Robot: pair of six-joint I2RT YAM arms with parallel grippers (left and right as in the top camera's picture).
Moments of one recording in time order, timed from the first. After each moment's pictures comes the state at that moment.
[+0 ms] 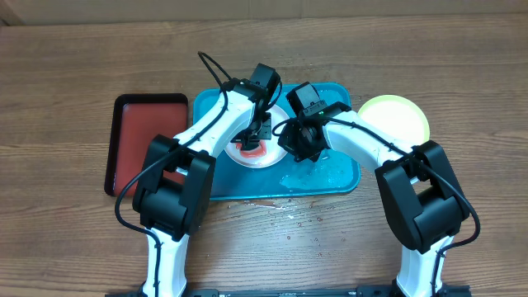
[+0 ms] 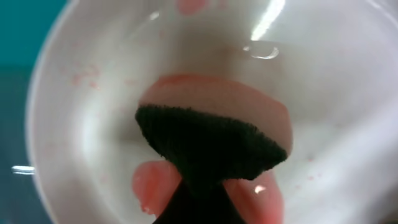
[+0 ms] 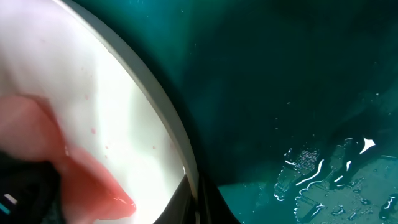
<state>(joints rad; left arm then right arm) -0.45 2.15 1.60 -0.92 -0.13 -0.45 0.49 2.03 1.33 -0.60 -0.21 0.98</state>
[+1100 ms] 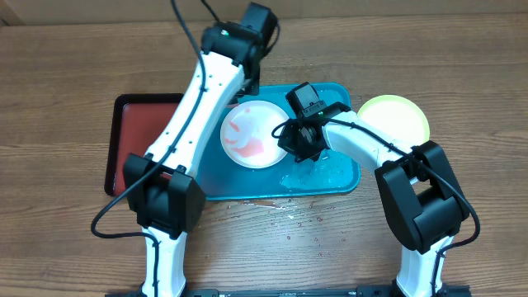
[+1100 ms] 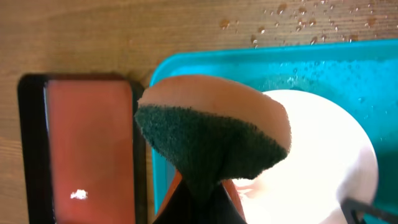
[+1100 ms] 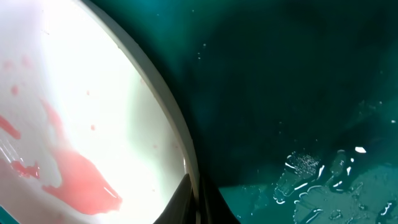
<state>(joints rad) -0.41 2.15 2.18 -1.37 -0.35 -0.38 0.50 2.03 1.33 -0.60 -0.20 0.92</state>
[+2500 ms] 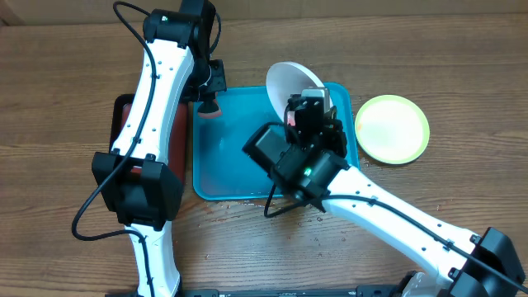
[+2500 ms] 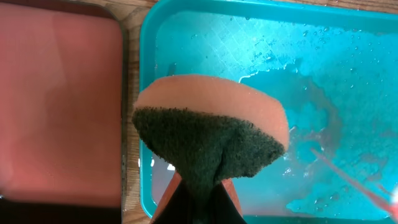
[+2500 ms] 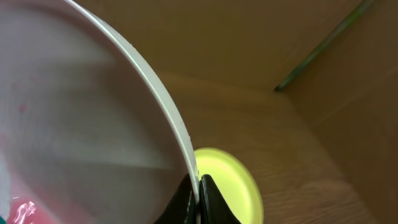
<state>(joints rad) -0.20 2.15 2.20 -1.49 0.01 -0.36 0.90 1.61 1.31 -0.84 1.25 0.64</state>
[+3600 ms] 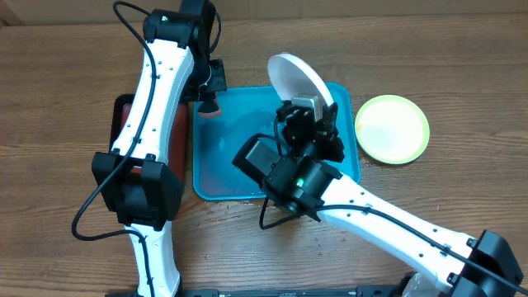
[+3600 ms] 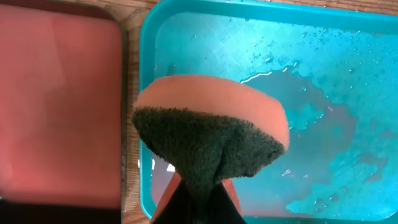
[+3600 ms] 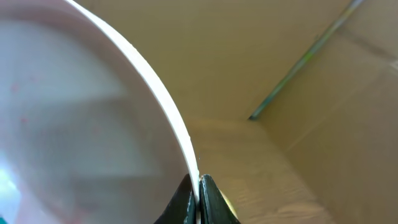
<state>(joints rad) -0.20 2.15 2.20 -1.49 0.01 -0.36 0.95 1.61 1.31 -0.84 1.40 0.64</state>
